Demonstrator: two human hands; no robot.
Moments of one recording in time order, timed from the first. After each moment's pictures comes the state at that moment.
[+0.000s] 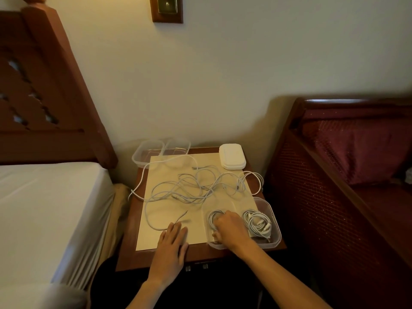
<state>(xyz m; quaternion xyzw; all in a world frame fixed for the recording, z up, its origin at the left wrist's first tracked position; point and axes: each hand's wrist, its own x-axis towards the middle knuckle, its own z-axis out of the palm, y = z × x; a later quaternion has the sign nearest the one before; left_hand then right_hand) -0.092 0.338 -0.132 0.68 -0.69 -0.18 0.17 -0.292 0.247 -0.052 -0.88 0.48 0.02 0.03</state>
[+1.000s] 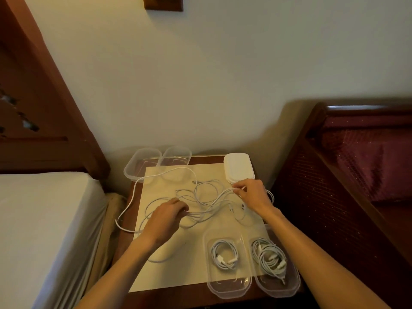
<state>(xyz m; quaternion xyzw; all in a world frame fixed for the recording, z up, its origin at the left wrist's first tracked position) -0.054 0.185 -0.041 0.63 -0.74 -0.12 0.22 -0.320 0.074 -0.022 -0.74 0.58 -0.22 0.24</state>
